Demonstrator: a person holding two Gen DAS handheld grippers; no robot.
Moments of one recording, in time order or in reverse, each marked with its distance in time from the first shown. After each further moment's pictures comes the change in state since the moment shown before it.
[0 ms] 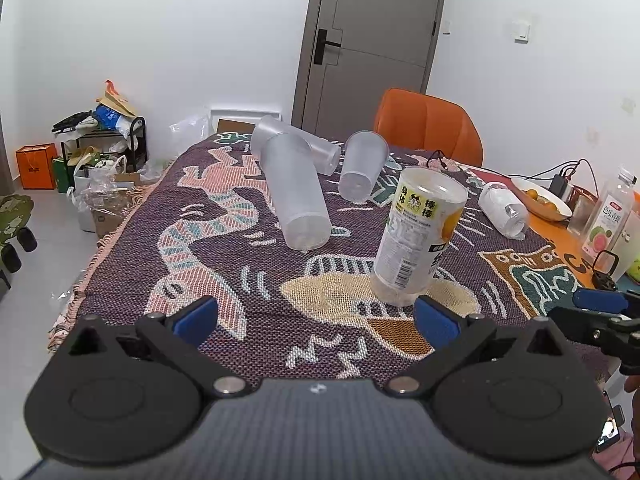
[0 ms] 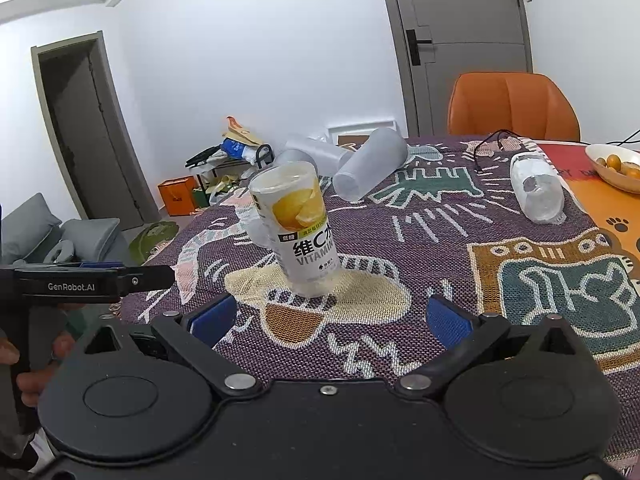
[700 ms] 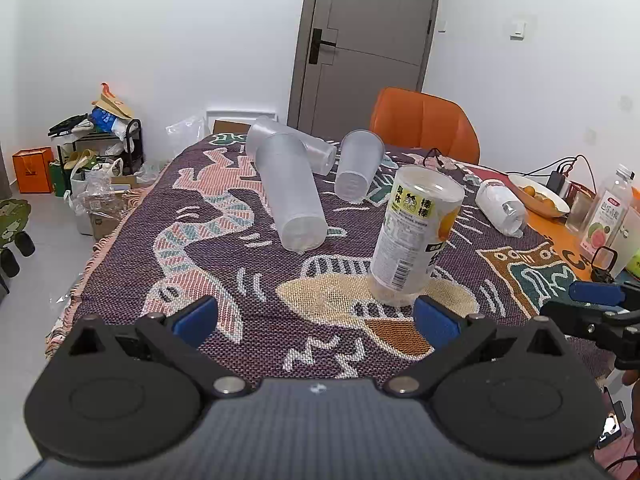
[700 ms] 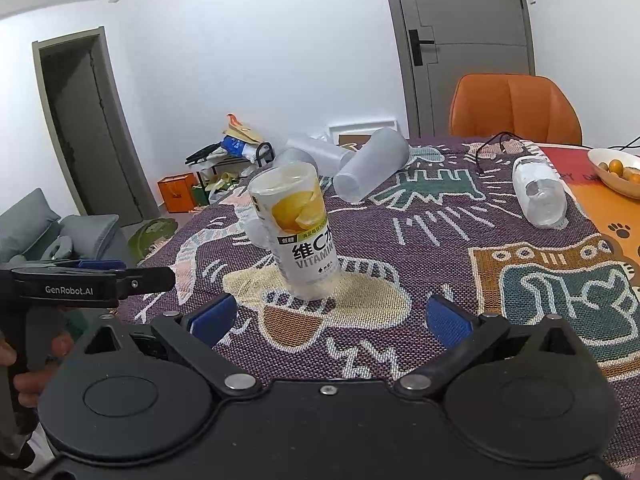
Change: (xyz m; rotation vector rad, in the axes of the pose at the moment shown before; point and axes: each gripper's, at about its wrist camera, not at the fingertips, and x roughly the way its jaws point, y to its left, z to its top) left arm 0.003 -0.002 0.001 0.014 0.001 -0.007; right arm 0.004 0.001 0.003 -0.014 0.003 -0.002
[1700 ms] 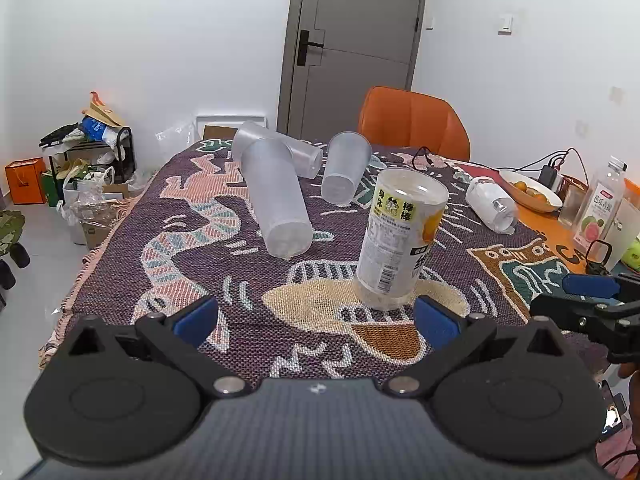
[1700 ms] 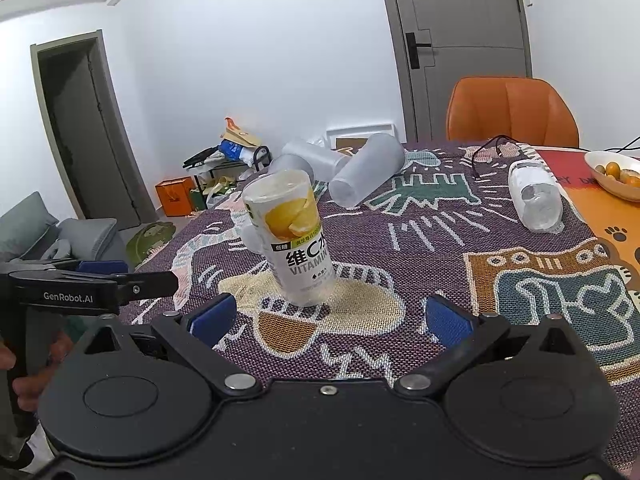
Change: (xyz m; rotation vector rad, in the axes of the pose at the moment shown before) left arm 0.002 -0.010 0.003 0.032 -0.004 -0.018; right arm -0.001 -0.005 0.003 0.006 -0.009 -0.005
